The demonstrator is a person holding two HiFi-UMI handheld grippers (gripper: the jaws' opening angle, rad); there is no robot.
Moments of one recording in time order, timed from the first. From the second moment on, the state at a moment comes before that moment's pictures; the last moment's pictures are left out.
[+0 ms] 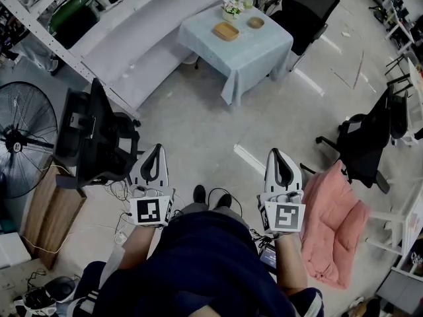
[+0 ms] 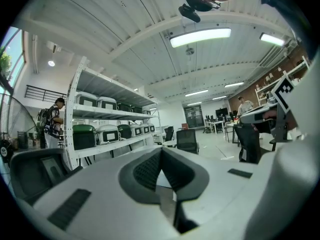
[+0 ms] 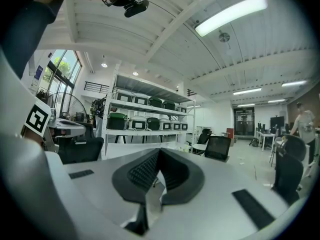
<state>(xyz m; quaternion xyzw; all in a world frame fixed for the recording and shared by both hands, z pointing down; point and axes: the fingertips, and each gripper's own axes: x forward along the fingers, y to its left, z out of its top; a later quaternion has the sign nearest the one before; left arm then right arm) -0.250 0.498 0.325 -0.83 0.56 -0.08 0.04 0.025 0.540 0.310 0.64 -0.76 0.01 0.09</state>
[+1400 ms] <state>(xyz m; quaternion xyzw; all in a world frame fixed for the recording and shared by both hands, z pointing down) -0.275 0.480 0.326 -0.84 0.54 -0.08 0.04 -0.016 0.516 0.295 0.61 -0.79 -0.01 0.07</state>
